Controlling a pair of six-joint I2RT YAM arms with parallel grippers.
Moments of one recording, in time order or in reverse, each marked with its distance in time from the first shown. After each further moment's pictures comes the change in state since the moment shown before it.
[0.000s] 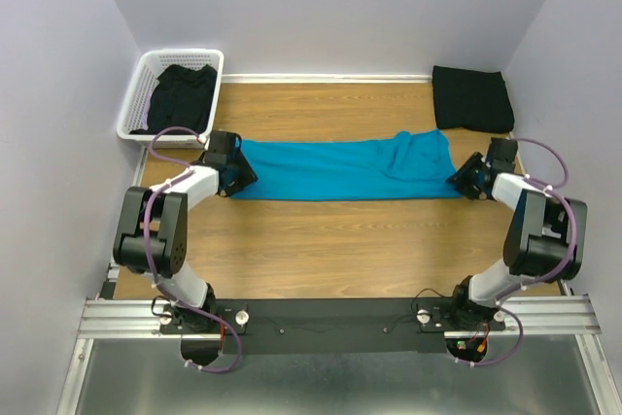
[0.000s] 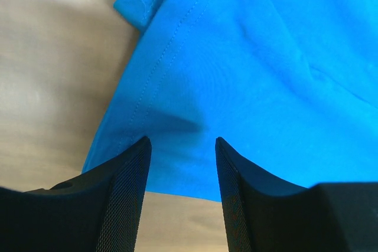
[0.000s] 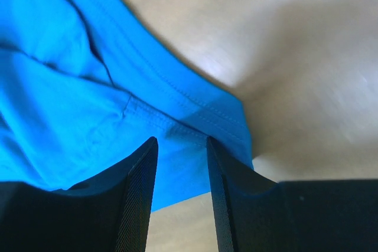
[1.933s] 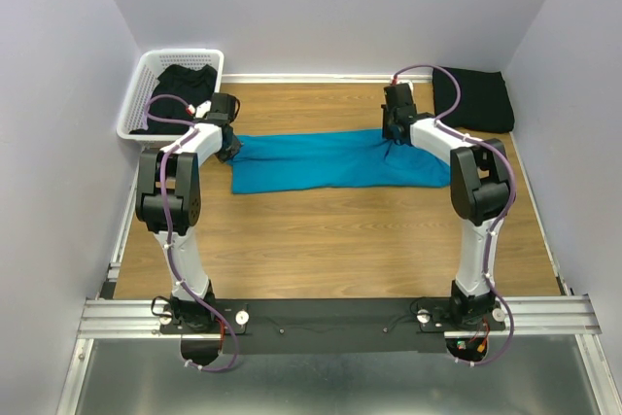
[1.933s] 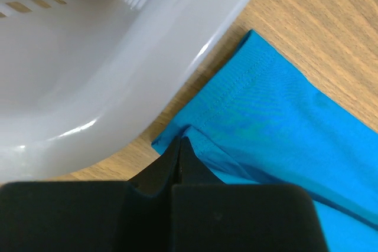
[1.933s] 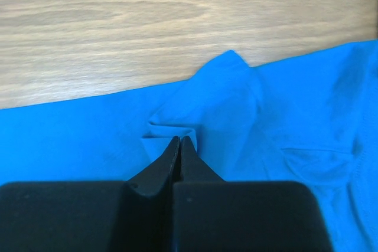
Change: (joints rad) left arm 0.059 0.308 0.474 -0.255 -0.247 -0.034; right arm 0.549 0.475 0.698 -0.076 0.425 -0.314
